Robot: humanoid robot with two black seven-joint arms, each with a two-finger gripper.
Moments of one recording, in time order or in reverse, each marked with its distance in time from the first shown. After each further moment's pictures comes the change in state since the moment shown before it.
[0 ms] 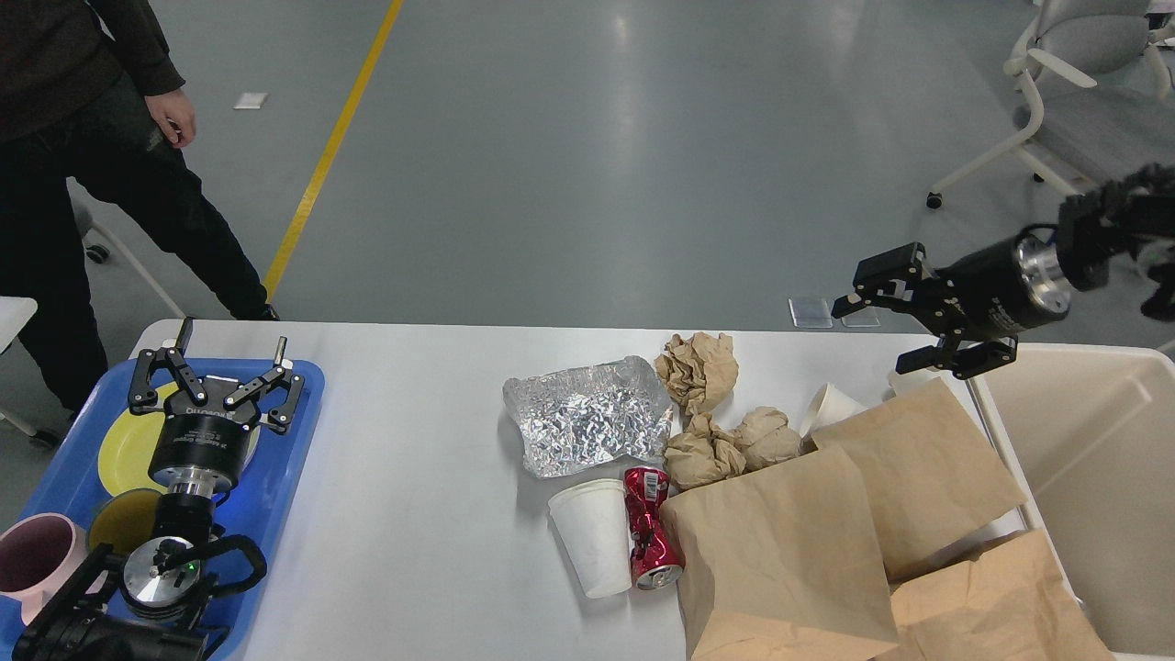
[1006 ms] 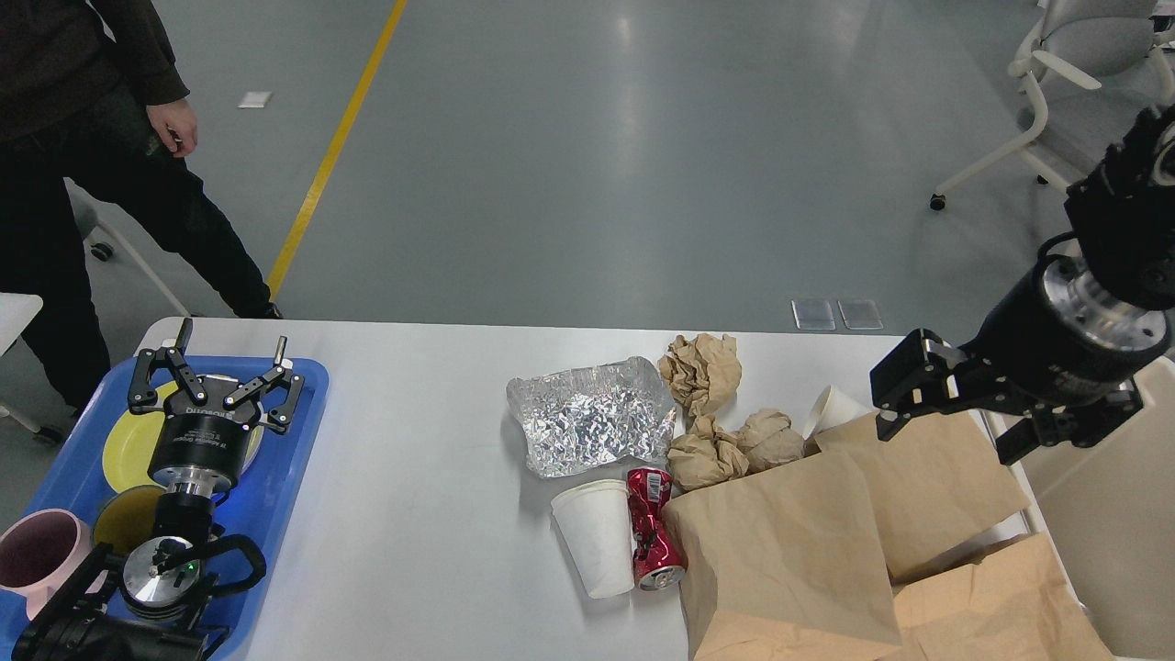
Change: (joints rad) left arm -0.001 0.000 0.000 0.000 0.000 0.000 0.002; right arm 0.346 -0.075 0.032 0.584 0.038 -0.230 -0.473
